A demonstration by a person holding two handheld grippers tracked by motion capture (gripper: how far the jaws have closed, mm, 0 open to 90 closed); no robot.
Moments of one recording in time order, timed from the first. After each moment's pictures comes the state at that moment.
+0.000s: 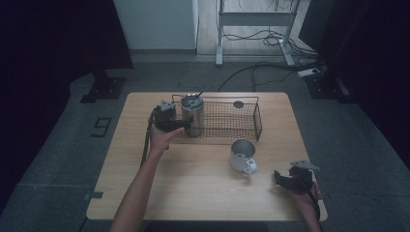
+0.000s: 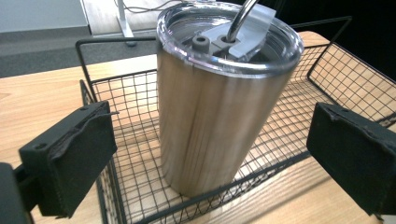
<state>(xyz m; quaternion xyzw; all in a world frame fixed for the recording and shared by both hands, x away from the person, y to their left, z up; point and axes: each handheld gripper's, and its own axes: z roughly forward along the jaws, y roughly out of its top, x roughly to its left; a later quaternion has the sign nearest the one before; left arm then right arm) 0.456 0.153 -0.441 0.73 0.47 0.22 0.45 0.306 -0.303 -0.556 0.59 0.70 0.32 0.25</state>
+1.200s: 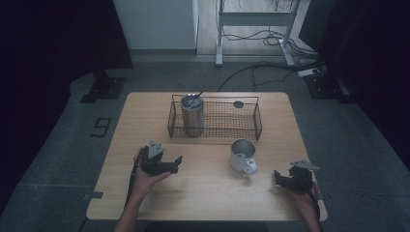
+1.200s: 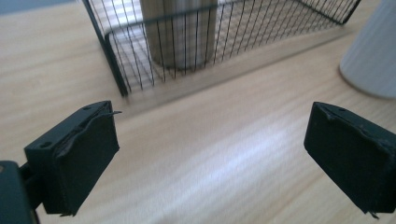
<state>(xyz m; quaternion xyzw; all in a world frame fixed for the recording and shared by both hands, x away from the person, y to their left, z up) 0.334 0.189 -0.493 0.77 0.43 0.23 0.41 0.306 -0.303 -0.556 0.59 0.70 0.32 0.25</state>
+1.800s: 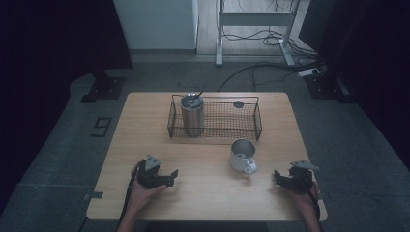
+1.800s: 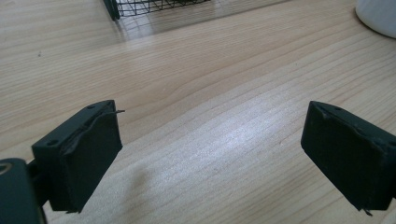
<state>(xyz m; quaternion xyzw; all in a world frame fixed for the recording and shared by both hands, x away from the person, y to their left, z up) 0.313 0.203 -0.529 0.78 0.46 0.19 0.39 0.306 -0.303 -0.556 0.59 0.70 0.32 0.25</state>
